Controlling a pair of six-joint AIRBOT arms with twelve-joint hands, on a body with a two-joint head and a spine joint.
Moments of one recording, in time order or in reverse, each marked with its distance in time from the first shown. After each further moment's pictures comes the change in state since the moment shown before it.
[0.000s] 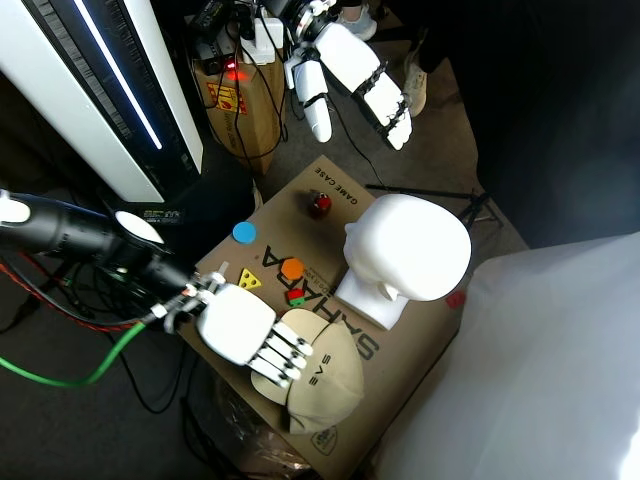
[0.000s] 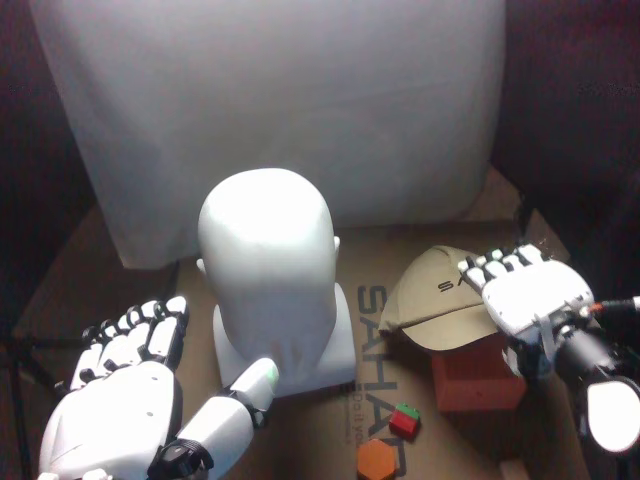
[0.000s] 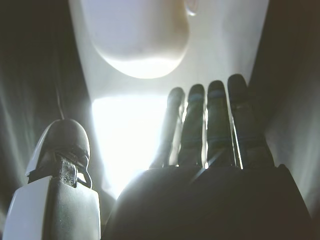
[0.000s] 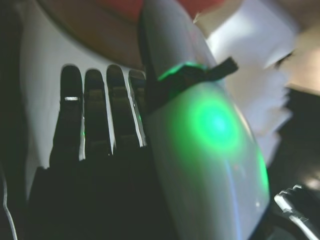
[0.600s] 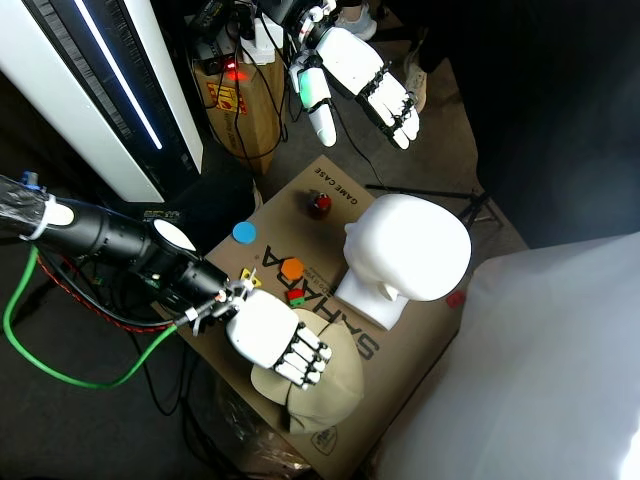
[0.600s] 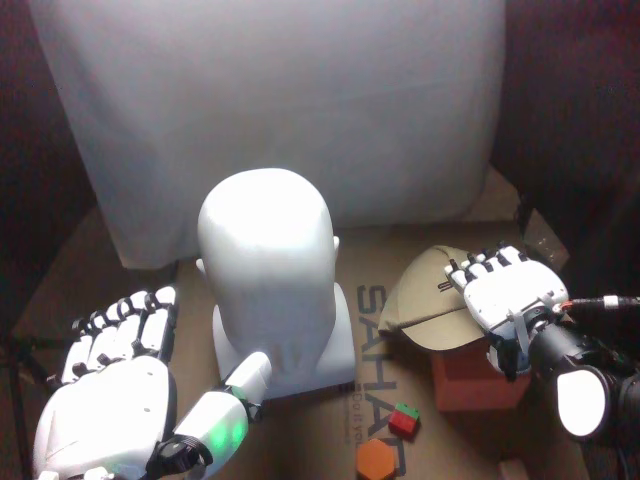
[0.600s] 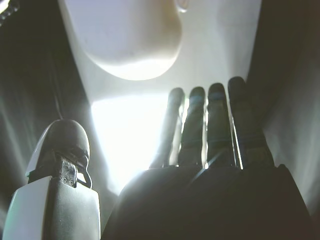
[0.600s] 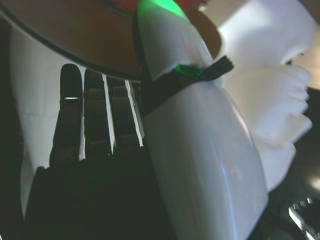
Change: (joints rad) left arm 0.000 -0.018 0.023 0.003 -0.050 0.036; right arm 0.019 -0.113 0.179 -0.002 0.090 -0.003
